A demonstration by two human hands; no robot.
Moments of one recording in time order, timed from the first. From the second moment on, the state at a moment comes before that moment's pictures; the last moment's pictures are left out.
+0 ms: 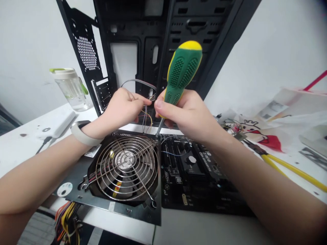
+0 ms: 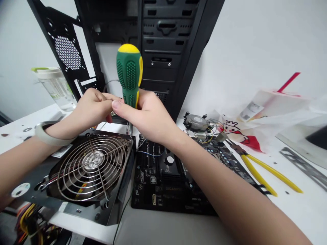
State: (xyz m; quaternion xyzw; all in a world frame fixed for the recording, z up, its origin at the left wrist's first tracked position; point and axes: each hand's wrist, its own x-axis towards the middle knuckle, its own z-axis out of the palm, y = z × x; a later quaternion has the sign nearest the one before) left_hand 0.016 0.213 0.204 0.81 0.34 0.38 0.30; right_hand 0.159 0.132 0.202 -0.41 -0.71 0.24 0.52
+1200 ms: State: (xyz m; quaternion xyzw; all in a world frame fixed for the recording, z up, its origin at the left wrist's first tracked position) left_hand 0.004 0.199 0.228 0.79 0.06 0.37 0.49; right_hand 0.160 0.133 0.208 -0.49 -0.69 0.26 0.46
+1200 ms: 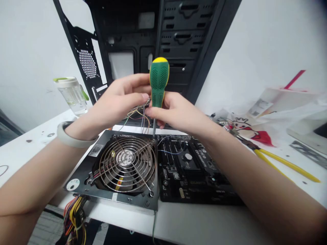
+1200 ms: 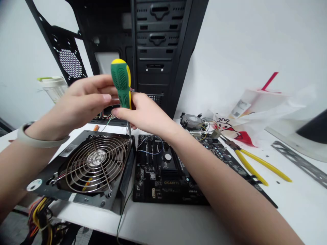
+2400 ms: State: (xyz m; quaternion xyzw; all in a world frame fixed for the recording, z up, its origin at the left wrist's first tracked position) left_hand 0.033 0.203 0.207 0.74 0.04 0.46 0.49; right_hand 0.174 0.128 0.219 -0.42 -0.68 0.36 0.48
